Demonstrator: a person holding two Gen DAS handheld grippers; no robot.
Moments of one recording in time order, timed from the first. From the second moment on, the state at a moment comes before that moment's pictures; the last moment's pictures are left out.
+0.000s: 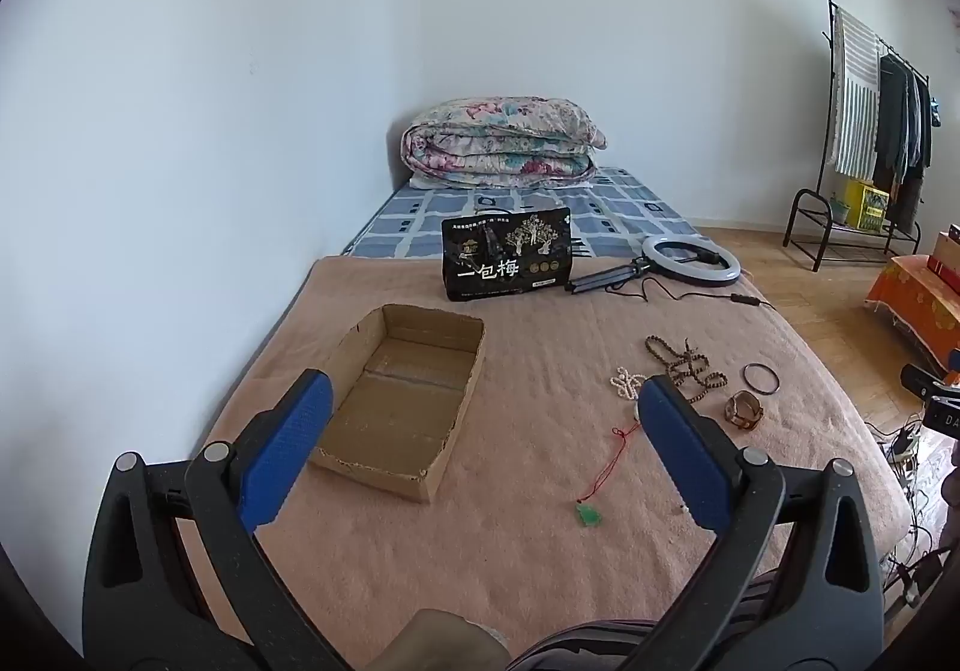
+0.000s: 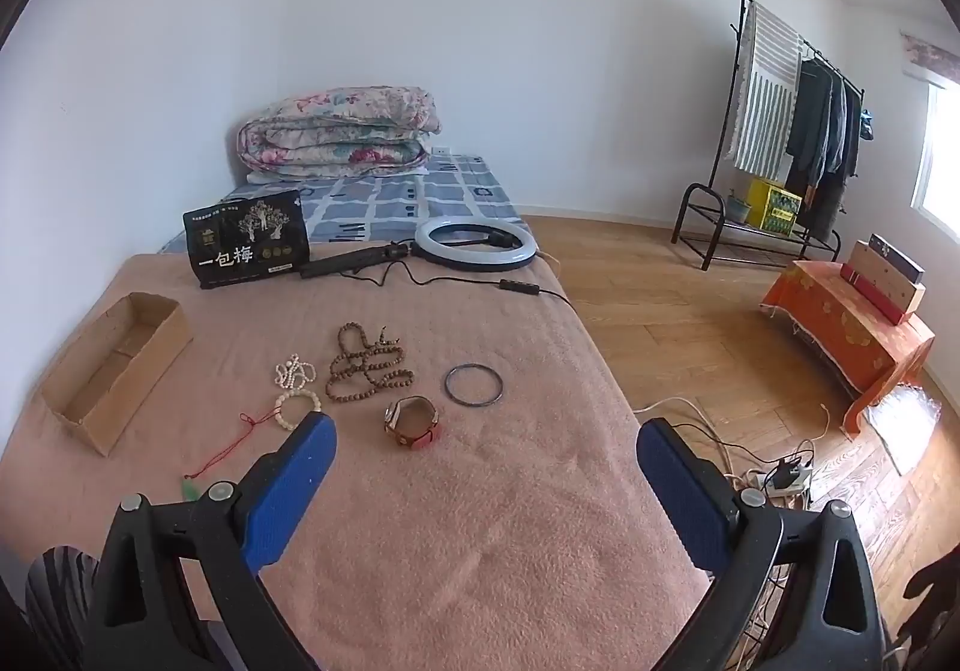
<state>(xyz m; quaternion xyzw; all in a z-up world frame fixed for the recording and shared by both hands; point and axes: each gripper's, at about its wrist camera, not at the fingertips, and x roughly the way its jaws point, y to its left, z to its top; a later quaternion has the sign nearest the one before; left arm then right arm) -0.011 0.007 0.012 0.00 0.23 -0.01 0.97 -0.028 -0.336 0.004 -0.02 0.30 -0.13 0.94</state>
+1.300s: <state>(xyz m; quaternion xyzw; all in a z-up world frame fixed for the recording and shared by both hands) 0.011 -0.016 0.035 0.00 0.25 0.03 0.97 0.002 -0.344 0.000 -0.02 0.30 -0.06 0.95</state>
